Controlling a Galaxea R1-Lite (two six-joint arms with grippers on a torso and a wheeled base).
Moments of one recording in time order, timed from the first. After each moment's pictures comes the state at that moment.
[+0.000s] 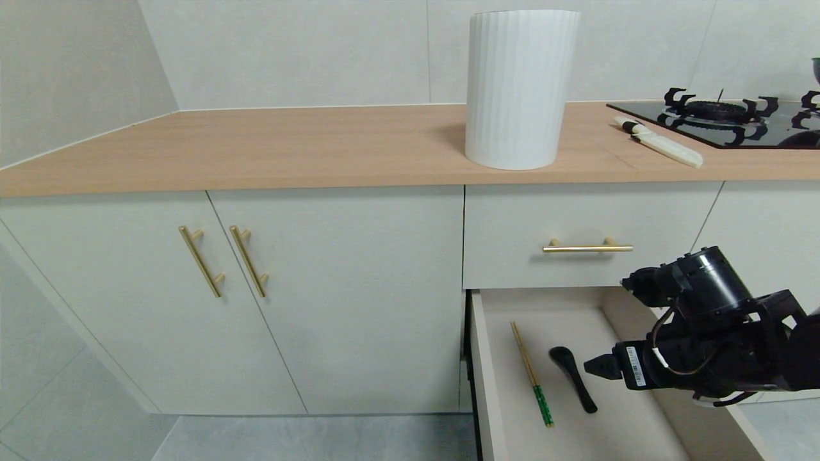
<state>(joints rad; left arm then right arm) -0.01 0.00 0.00 0.00 0.00 0.00 0.42 1.66 -0.76 -0.01 -0.14 0.26</state>
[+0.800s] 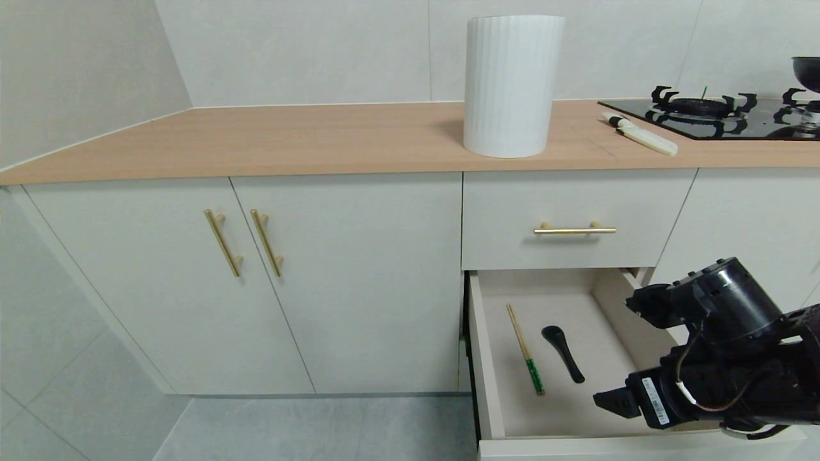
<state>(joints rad) -0.01 0.00 0.00 0.00 0.00 0.00 0.53 1.54 -0.74 0.15 -0.17 0.23</state>
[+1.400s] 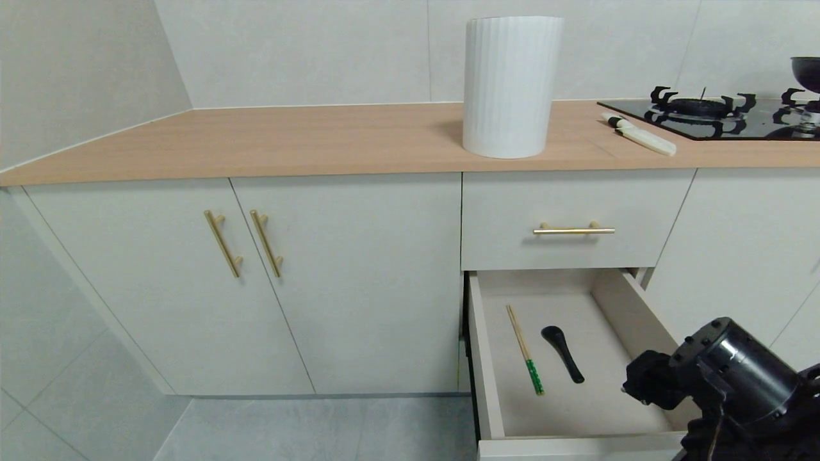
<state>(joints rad) -0.01 0.00 0.00 0.00 0.00 0.00 0.70 1.49 -0.67 0.35 -0.17 0.12</state>
